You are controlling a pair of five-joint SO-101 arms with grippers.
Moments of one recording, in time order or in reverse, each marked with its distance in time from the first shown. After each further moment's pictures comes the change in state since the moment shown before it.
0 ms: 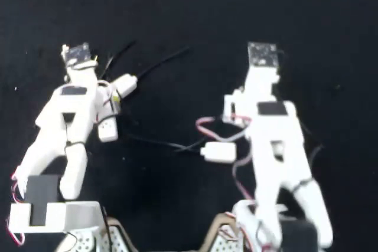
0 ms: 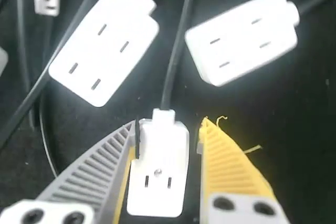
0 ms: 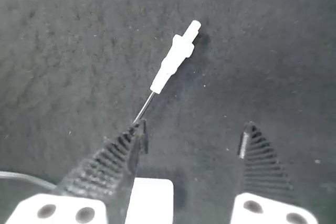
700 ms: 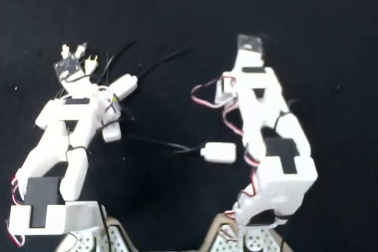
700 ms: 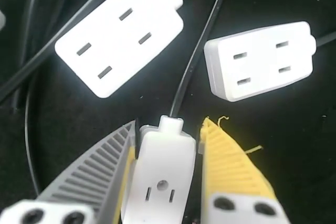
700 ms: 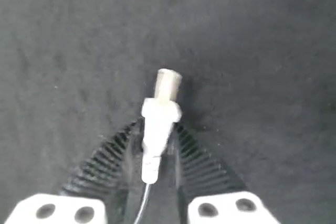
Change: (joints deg) left arm 0.4 -0.6 6.7 -8.4 12.2; right arm -0.4 39.0 -26.1 -0.6 -4.3
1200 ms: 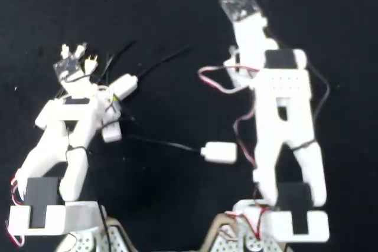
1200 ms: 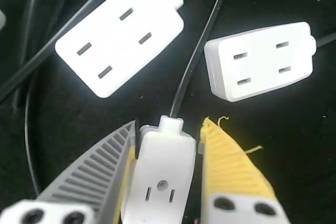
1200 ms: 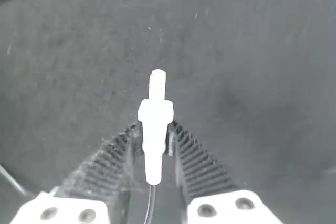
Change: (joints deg) left arm 0.0 0.0 0.0 0.0 0.1; right arm 0.4 -23.3 -12.2 16.2 37.3
